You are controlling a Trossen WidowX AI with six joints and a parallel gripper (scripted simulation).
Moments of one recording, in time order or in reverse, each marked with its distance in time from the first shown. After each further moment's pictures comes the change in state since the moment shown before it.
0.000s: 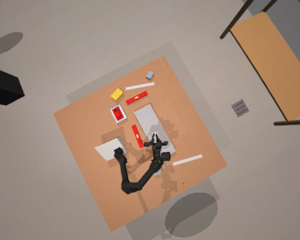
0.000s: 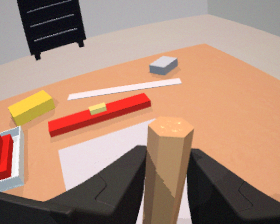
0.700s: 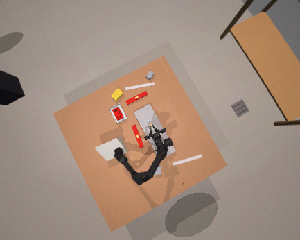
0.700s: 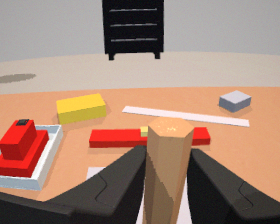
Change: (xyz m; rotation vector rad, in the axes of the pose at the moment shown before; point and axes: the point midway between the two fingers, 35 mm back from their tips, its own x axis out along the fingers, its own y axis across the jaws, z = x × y) arm 0.075 0.016 0.002 -0.165 -0.070 0.329
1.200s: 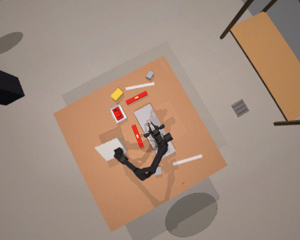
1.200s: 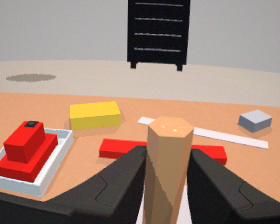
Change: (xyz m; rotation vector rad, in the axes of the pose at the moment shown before) arm 0.028 0.001 -0.002 -0.054 -0.041 0.101
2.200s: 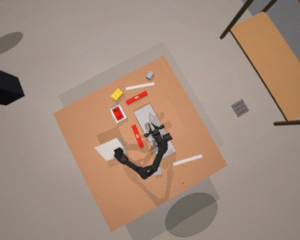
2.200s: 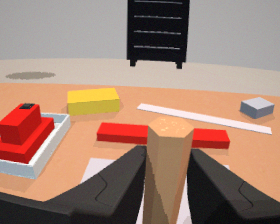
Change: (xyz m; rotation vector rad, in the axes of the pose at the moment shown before) arm 0.002 -0.002 -0.037 0.000 -0.002 -0.002
